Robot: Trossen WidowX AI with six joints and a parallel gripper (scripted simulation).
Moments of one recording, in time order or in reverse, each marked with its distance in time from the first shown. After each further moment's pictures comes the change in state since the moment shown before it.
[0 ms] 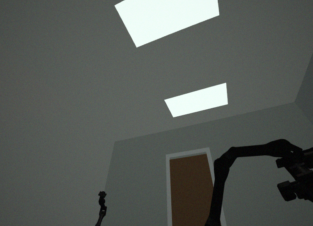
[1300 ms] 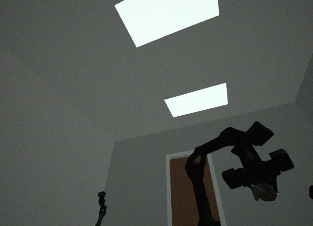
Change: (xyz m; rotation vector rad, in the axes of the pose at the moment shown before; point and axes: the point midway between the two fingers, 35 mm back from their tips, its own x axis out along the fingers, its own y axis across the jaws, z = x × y) arm 0.044 0.133 -0.153 0.060 -0.089 0.053
